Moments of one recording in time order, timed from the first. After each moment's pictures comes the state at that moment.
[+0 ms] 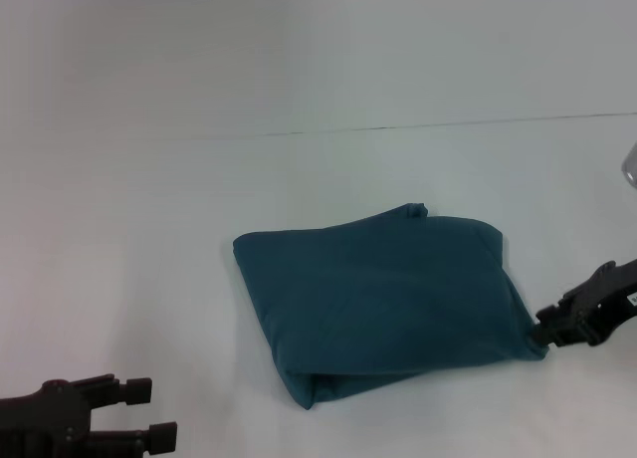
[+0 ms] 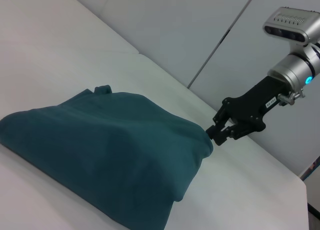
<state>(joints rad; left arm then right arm) -0.41 -2.11 0.46 0.85 2.28 1.90 -1.64 0.62 2.08 -0.76 -1.13 -2.67 -1.70 2.00</state>
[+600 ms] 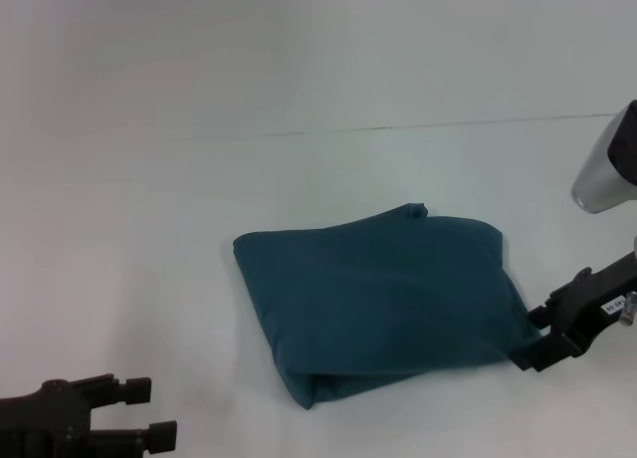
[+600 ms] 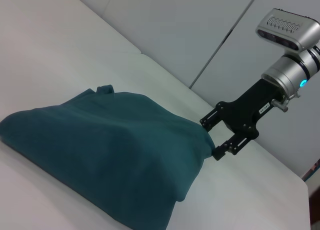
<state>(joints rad) -0.41 -2.11 0.46 0.85 2.28 1.89 -1.65 0.64 2.09 -0.91 -1.10 -2.71 -1.63 2.02</state>
